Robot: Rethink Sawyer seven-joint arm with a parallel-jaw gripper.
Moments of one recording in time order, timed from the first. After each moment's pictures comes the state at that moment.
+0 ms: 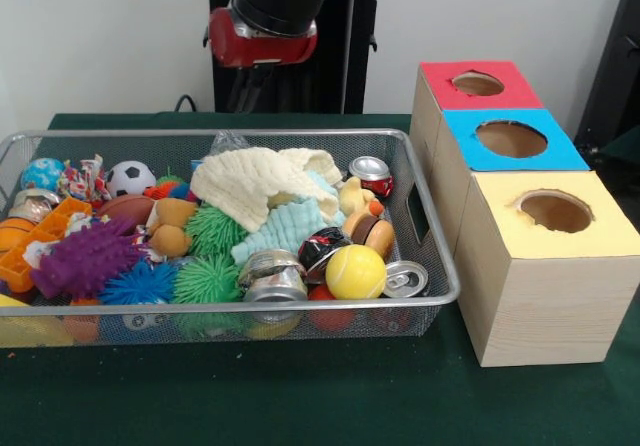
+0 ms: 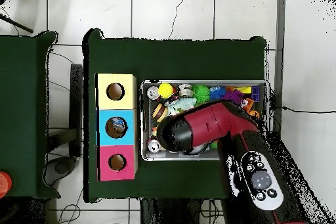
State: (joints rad) arm -0.52 -0.80 0.41 1.73 -0.79 0.95 1.52
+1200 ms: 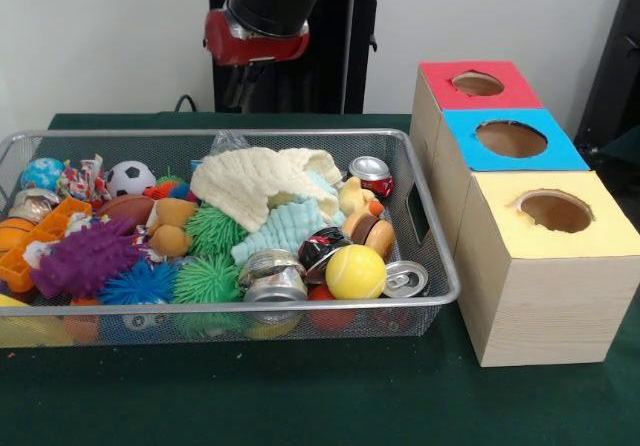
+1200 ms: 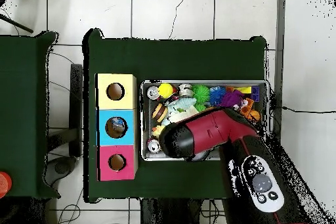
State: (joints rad) arm -0.53 -0.80 0.41 1.78 -0.81 0.95 1.52
